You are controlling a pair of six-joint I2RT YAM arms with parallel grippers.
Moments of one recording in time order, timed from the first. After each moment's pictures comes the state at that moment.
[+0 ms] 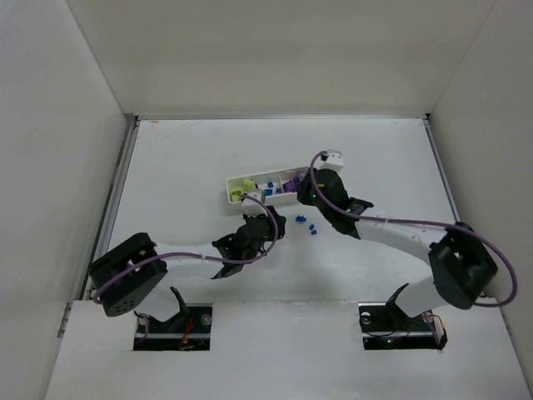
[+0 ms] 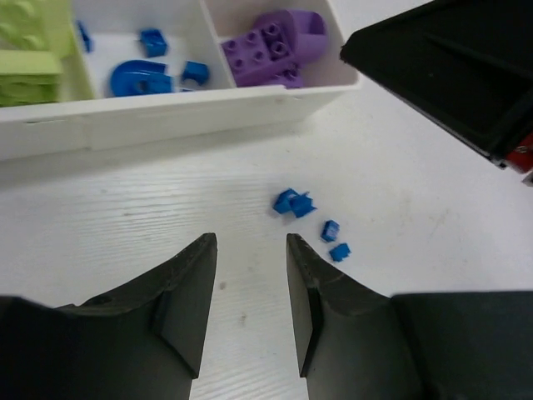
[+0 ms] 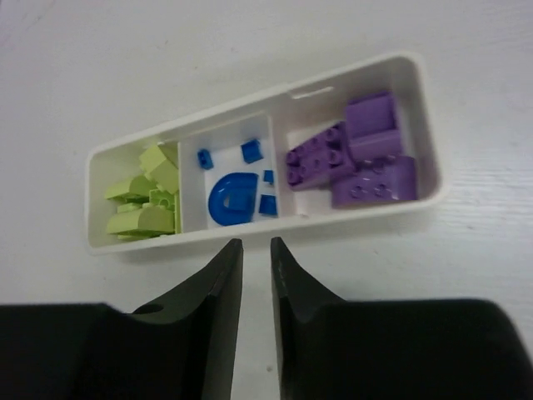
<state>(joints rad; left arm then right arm) -0.98 1.39 0.46 0.56 -0.53 -0.72 0.74 1.53 0.93 0.12 0.39 0.66</state>
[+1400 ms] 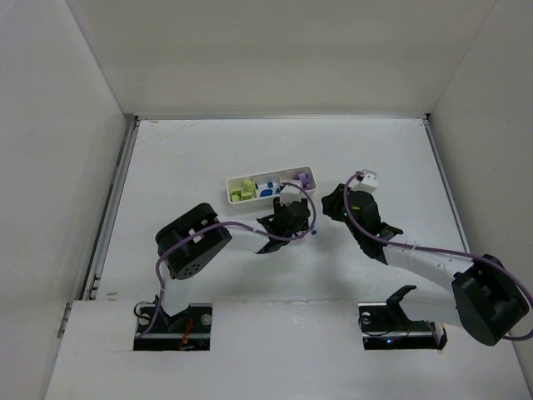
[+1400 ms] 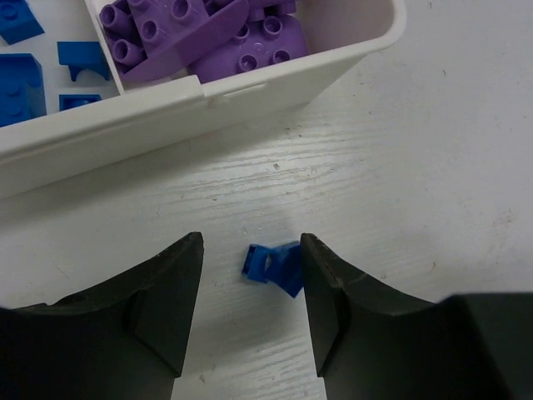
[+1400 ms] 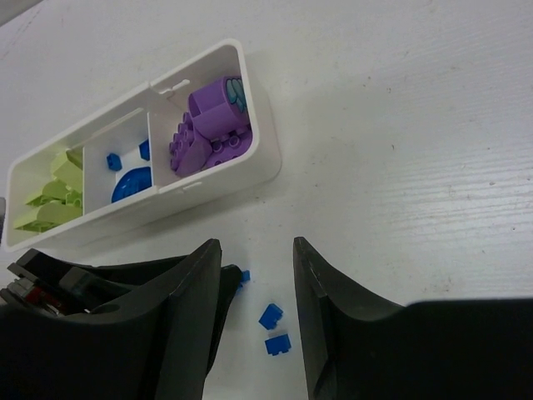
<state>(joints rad) -1.00 1.90 0.93 0.33 -0.54 -0.64 0.58 1.19 0.49 0.30 0.35 0.65</state>
